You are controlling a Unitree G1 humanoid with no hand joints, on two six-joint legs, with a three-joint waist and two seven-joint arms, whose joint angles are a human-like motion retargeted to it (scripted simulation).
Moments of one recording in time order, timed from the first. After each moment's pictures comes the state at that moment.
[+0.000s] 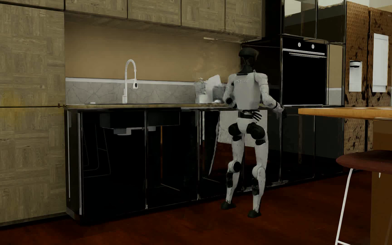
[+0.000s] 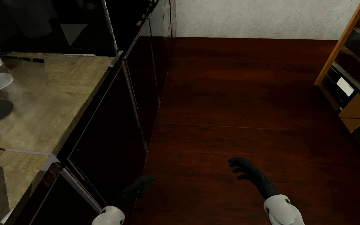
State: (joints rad) body -0.06 -0.04 -0.07 -0.04 -0.11 -0.03 0.00 0.00 -0.12 0.21 0.17 0.14 0.17 0.00 0.18 0.38 -0.41 0.00 0.00 -0.41 0.28 0.22 0.06 0.00 0.00 0.00 0.00 0.00 0.00
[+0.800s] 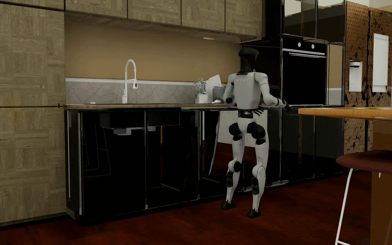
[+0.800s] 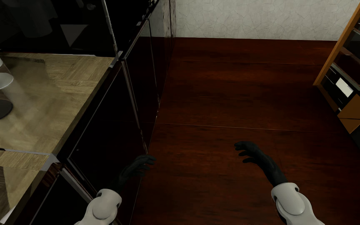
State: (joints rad) body -0.02 -0.01 -0.05 -0.03 -0.10 -0.04 0.00 0.00 -0.09 0.19 0.18 0.10 0.15 0.00 0.17 0.43 -0.45 0.00 0.00 -0.37 0.21 0.07 -0.05 0.00 0.00 0.00 0.00 0.00 0.00
